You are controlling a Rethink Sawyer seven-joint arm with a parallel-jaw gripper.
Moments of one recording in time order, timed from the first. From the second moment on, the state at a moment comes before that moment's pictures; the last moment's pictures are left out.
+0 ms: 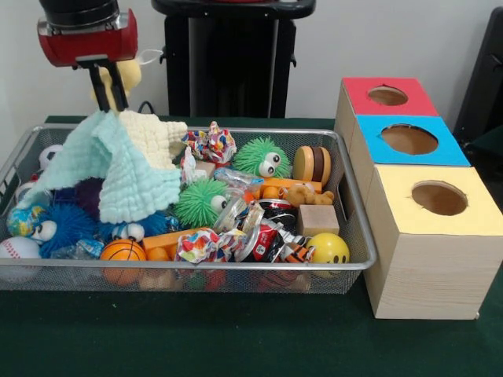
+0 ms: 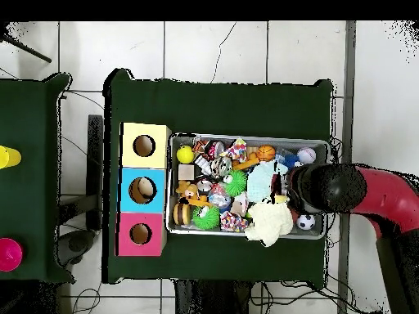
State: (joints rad) arm -0.94 -0.77 0.61 1.68 -0.46 0.93 1.53
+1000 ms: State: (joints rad) arm -0.89 -0.85 0.59 1.75 -0.41 0.86 1.53
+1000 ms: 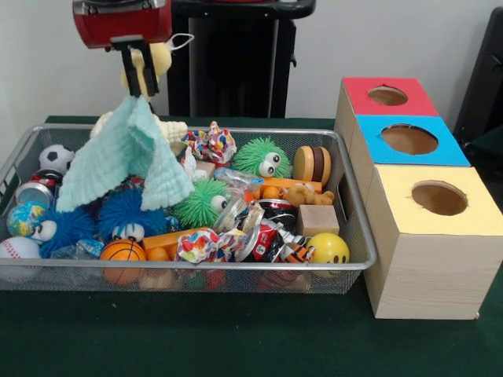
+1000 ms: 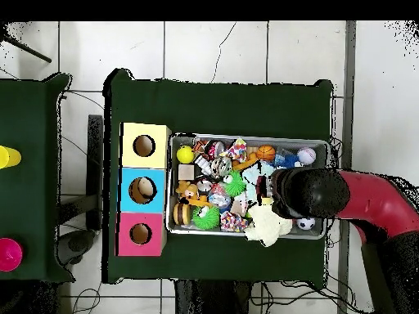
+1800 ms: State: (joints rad) arm -0.79 -0.63 0.44 1.73 -0.72 0.39 1.53
